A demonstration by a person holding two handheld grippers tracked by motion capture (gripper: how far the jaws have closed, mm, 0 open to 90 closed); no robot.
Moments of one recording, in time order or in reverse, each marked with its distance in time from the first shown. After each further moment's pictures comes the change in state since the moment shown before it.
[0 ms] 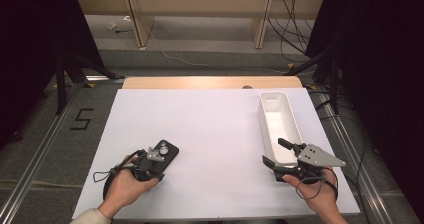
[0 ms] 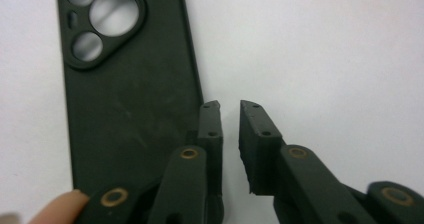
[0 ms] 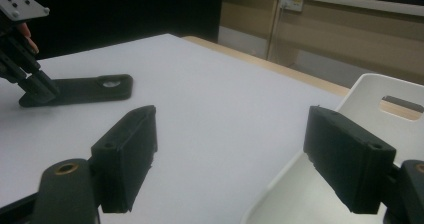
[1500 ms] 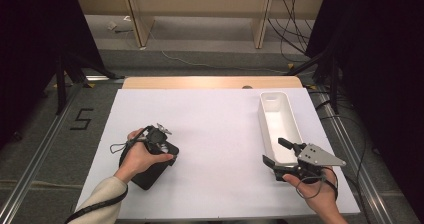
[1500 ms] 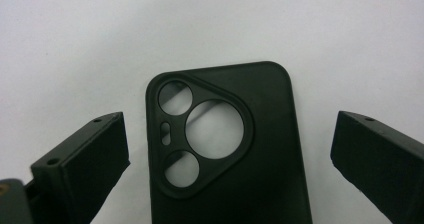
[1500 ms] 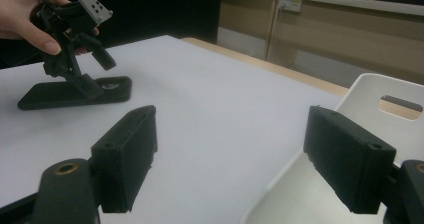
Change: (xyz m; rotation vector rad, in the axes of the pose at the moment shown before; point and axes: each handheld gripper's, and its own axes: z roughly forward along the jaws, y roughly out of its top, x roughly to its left) left arm 0.042 0.057 0.045 0.014 0.102 -0.054; right arm -0.001 0.000 0.000 -0.005 -0.002 0.009
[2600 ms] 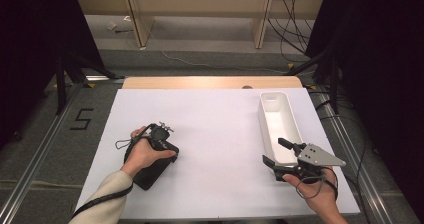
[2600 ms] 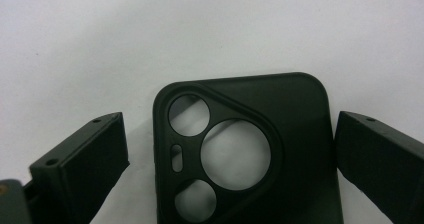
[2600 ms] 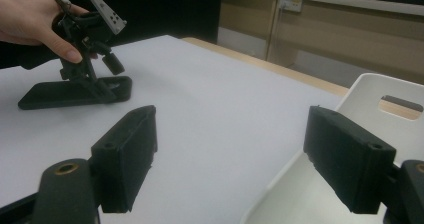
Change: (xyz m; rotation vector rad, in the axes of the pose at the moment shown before) left arm 0.006 0.007 0.019 0.045 0.007 -0.021; right arm 0.000 0.000 0.000 0.002 0.000 -0.001
